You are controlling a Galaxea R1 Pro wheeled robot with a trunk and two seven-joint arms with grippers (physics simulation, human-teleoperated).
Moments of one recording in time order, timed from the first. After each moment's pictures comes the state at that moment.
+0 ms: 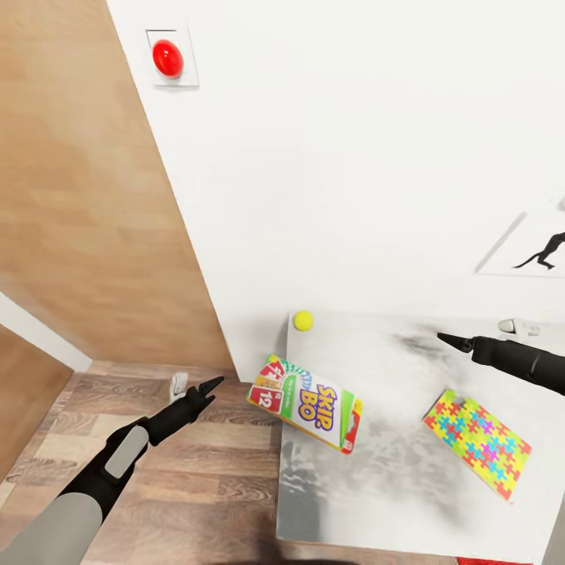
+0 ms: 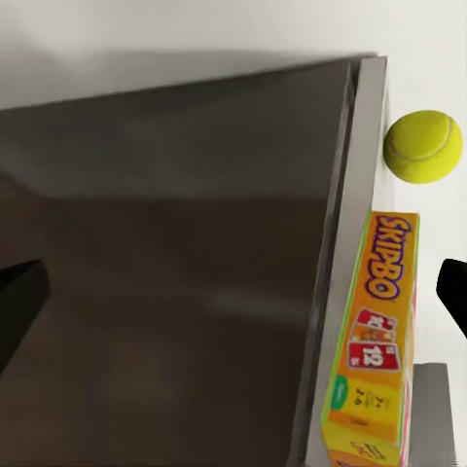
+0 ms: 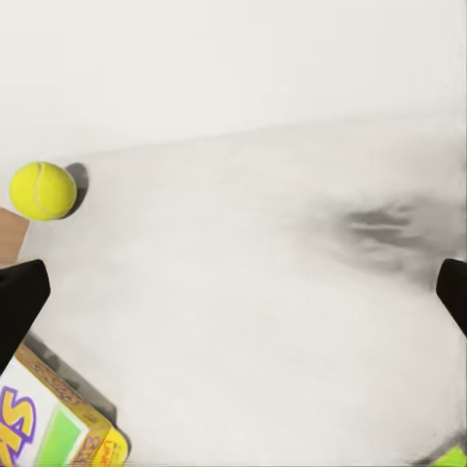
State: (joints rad) left arm -0.64 0.15 -0.05 -0.61 0.94 0.48 -0.66; right arm -0.62 -0.23 -0.60 -1.61 0.28 1.04 1.09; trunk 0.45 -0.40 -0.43
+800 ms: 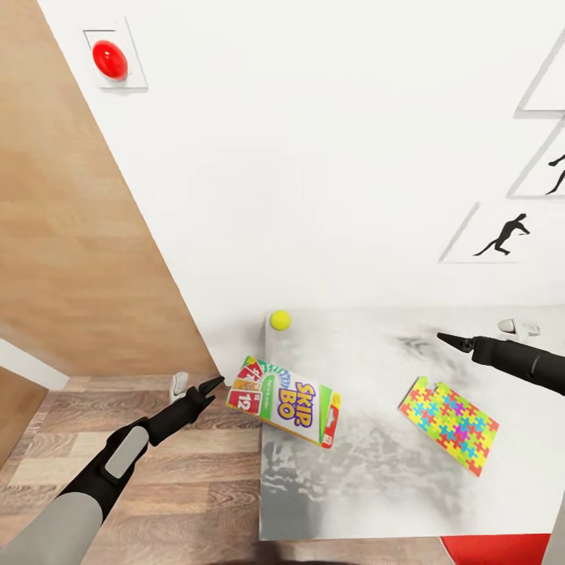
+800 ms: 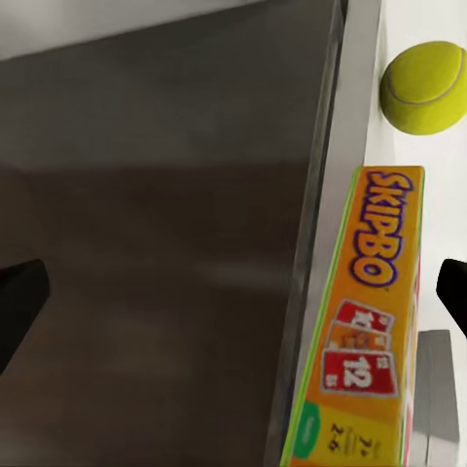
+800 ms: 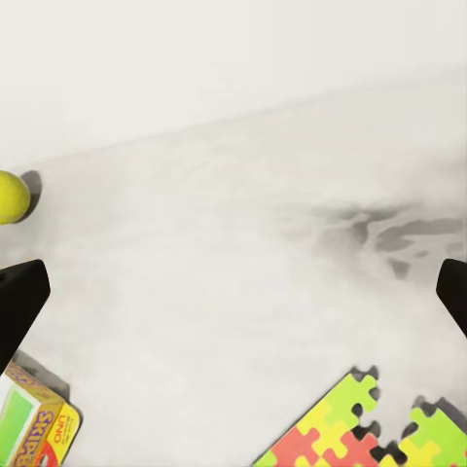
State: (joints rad) left arm -0.64 0.15 -0.05 -0.61 0.94 0.47 -0.66; right arm -0.62 -0.23 -0.60 -1.61 0.28 1.04 1.09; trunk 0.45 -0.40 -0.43
